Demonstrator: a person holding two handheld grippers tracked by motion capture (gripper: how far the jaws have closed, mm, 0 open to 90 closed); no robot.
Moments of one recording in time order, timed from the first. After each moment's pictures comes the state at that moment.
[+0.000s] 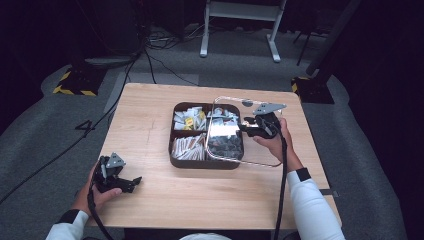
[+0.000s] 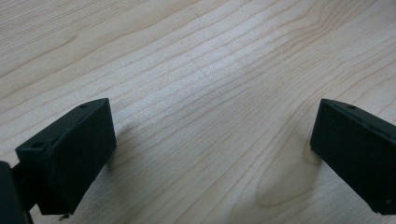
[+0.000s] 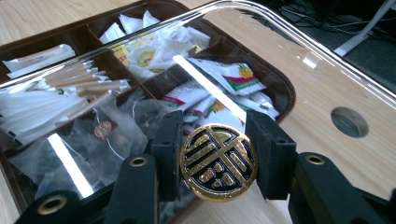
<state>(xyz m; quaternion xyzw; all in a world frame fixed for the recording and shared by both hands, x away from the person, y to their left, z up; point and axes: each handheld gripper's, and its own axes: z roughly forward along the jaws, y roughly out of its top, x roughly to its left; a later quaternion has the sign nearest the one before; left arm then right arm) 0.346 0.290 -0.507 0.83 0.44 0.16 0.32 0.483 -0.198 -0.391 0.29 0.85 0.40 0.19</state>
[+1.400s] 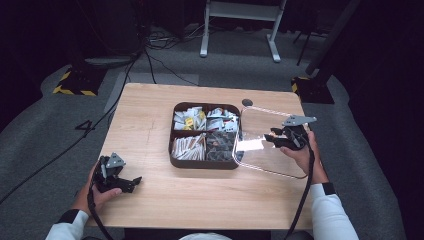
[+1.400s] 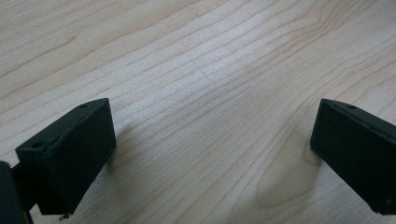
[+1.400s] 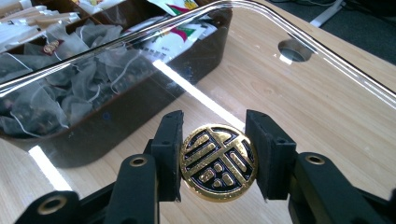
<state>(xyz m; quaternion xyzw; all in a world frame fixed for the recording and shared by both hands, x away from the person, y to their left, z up) 0.346 0.290 -0.507 0.83 0.44 0.16 0.32 0.461 -0.285 -0.412 0.33 0.84 0.38 0.20</state>
